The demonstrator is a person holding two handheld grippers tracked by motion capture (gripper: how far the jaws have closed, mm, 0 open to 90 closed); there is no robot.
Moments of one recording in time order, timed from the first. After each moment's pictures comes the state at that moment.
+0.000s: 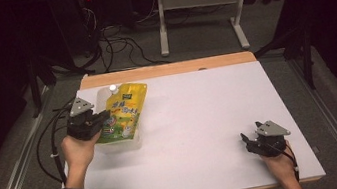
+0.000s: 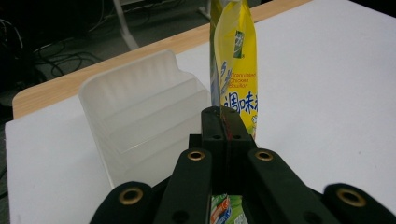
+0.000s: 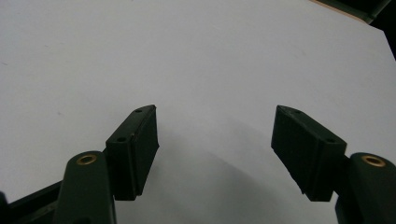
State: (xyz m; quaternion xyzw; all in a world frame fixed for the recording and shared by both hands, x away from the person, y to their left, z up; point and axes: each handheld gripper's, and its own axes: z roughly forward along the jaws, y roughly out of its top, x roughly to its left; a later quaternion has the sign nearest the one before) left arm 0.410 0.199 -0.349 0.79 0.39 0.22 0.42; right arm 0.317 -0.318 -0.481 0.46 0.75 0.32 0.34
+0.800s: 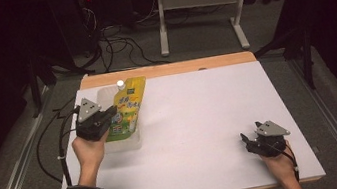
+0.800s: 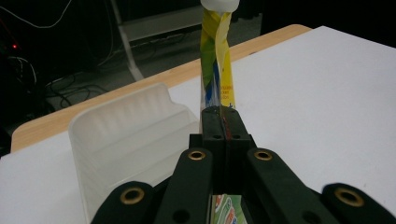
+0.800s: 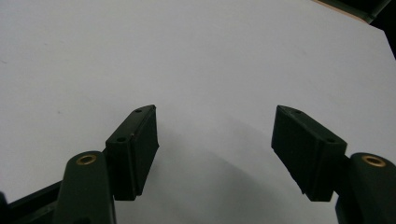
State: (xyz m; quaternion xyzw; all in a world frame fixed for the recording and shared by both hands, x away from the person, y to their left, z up) left arm 0.405 0.184 -0.359 0.75 0.38 0.25 0.47; right arm 0.317 -0.318 -0.481 0.46 0.76 0.32 0.34
